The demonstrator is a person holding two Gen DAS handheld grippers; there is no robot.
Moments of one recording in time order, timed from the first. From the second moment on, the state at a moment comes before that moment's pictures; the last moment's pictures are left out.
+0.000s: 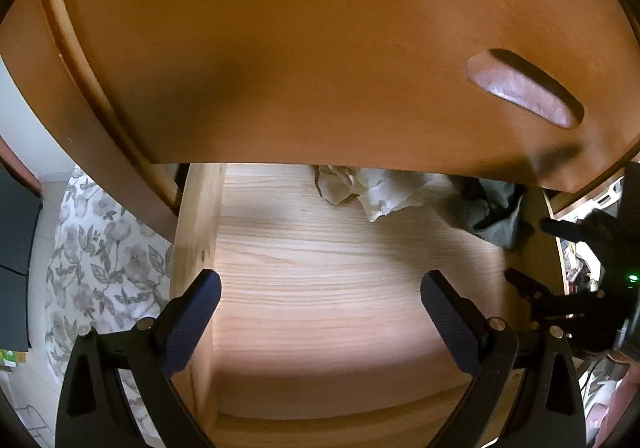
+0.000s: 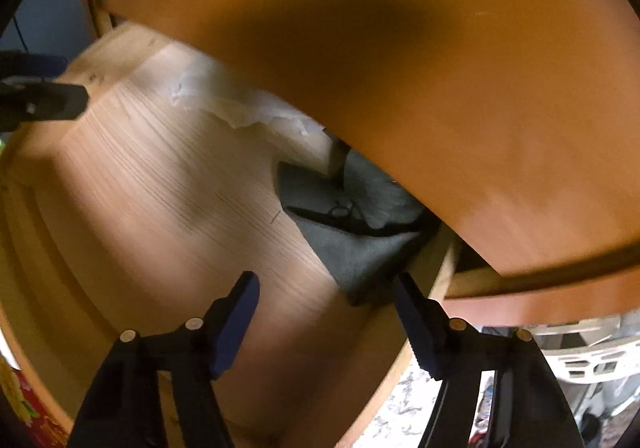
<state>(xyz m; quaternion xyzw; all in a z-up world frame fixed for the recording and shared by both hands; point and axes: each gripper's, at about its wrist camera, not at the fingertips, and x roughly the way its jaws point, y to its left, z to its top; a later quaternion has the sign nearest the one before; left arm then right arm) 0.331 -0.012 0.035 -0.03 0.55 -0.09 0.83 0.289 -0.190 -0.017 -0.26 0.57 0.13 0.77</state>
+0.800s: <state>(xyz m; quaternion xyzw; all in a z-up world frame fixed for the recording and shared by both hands) 0.330 0.007 0.037 -0.07 0.53 -0.11 0.84 0.306 -0.158 -0.066 -0.37 0.55 0.11 0.74</state>
